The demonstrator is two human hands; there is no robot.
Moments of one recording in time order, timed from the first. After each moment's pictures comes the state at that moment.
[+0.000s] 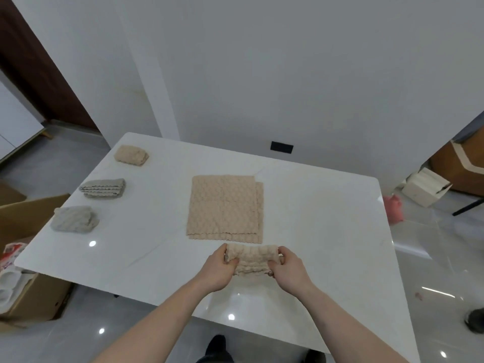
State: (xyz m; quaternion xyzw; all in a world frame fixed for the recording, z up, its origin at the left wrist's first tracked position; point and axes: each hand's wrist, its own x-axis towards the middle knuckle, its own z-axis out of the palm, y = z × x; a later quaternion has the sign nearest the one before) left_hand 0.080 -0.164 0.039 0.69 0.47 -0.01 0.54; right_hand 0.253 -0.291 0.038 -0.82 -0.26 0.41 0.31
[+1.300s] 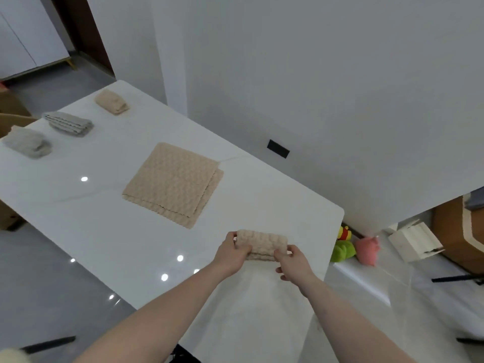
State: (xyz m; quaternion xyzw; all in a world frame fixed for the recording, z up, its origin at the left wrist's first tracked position) left_hand 0.367 -0.292 0.007 0.50 0.56 0.14 0.64; right_hand 0.545 -0.363 0.032 -0.82 -0.22 0.47 0.24
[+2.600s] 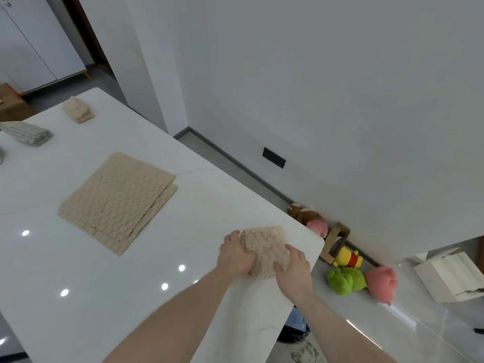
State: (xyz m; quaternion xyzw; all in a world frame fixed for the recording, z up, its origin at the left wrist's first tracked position) left_hand 0.629 -0.222 -0.070 0.58 0.66 0.06 0.47; right_hand 0.796 -0.300 -0.076 -0.81 -0.47 0.32 0.14
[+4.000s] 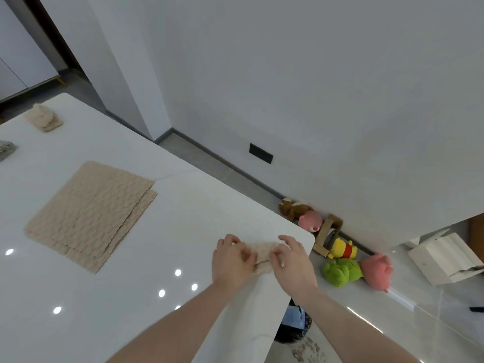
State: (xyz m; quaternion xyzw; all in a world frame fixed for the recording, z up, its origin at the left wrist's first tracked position) left_hand 0.656 -0.231 -0.091 0.73 0.61 0.11 0.29; right_hand 0.836 -0.287 -0.092 -0.77 -0.59 0.21 0.15
